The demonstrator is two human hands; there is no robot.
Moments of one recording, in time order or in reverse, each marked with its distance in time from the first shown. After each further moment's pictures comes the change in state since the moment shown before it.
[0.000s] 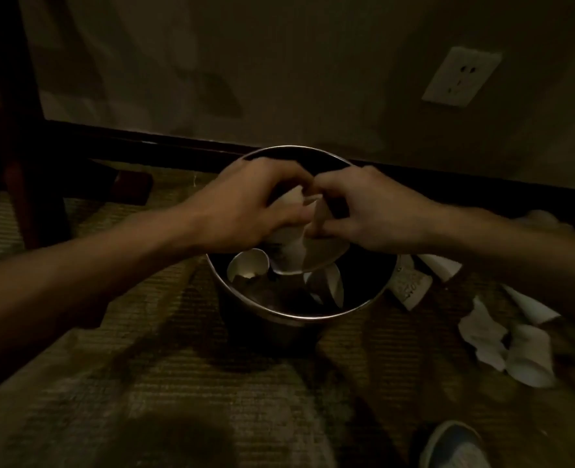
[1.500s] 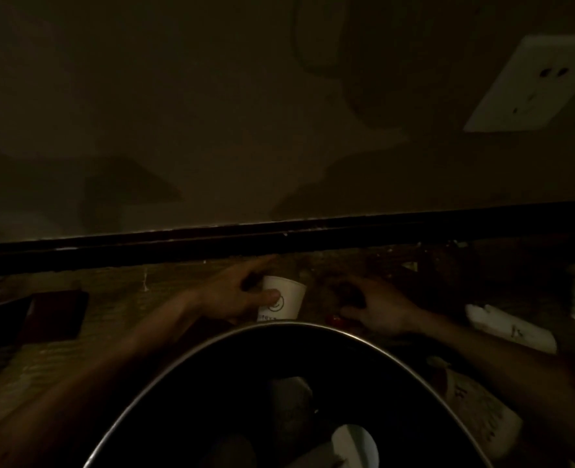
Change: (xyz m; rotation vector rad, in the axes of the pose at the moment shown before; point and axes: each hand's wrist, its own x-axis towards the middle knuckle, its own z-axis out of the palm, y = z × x) left_hand 0.186 -0.205 0.062 -0.289 -0.418 -0.485; right_hand 0.151 0.248 0.076 0.152 -0.094 0.443
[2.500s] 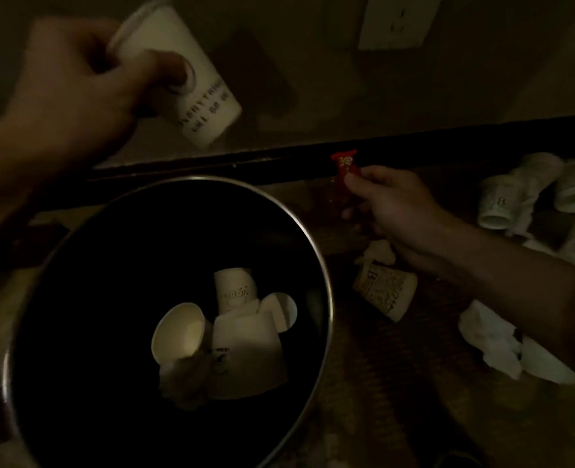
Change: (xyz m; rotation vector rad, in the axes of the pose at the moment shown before) left_hand -0.138 0.136 0.008 0.018 0.780 0.455; right_hand -0.138 0.007 -0.031 0.998 0.399 0.060
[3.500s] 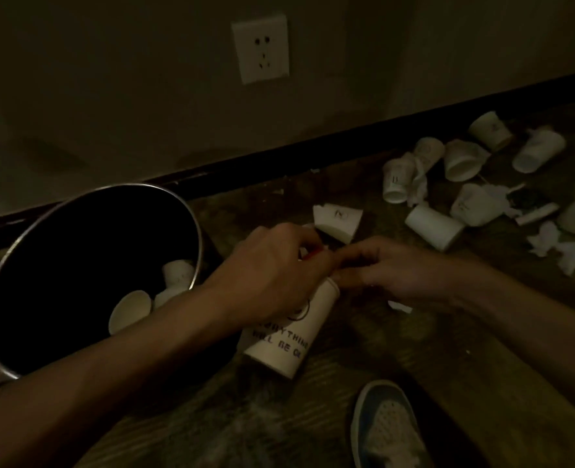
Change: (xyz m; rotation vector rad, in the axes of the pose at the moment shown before) left_hand -0.154 0.162 0.153 0.297 -0.675 0.013; right_hand -0.161 0.008 -0.129 -0.070 -0.559 0.005
